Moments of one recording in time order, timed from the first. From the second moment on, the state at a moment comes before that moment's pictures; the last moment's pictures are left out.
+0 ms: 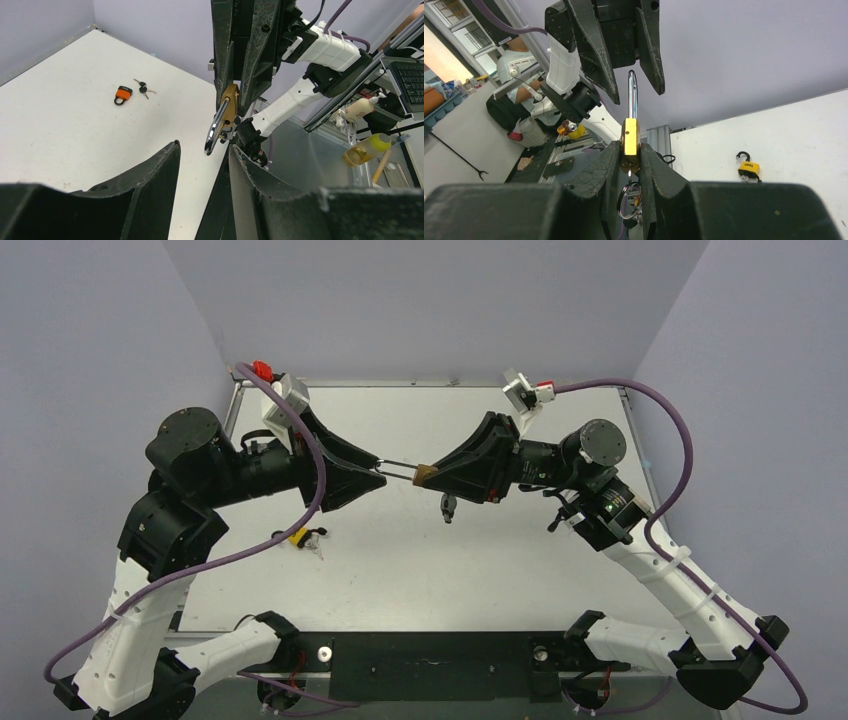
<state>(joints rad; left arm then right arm) -0.60 1.01 1.66 -0.67 0.66 -0.32 0.73 1.08 1.28 0.12 -0.82 0.63</state>
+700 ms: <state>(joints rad) -0.60 1.02 1.67 -0.69 0.67 -0.29 0.73 1.08 1.28 0.00 -0.82 0.56</state>
